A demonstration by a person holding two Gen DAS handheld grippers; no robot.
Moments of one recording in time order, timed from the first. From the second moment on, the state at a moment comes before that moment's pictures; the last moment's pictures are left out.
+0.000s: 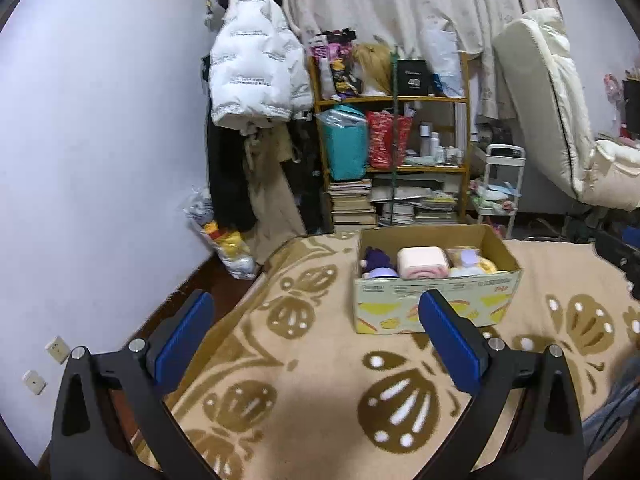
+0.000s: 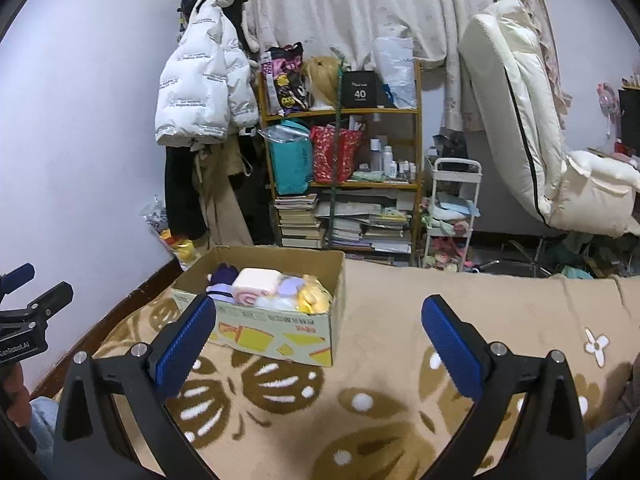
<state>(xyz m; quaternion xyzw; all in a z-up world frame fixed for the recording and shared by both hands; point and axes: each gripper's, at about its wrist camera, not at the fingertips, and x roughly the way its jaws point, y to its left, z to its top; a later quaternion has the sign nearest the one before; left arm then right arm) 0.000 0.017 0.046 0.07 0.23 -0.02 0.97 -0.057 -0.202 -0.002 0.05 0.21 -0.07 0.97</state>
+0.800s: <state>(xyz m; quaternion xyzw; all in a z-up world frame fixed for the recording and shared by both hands) 0.003 0.022 0.040 0.07 0.24 -0.04 0.97 -0.053 -0.206 -0.010 0.05 0.22 -0.10 0.97</state>
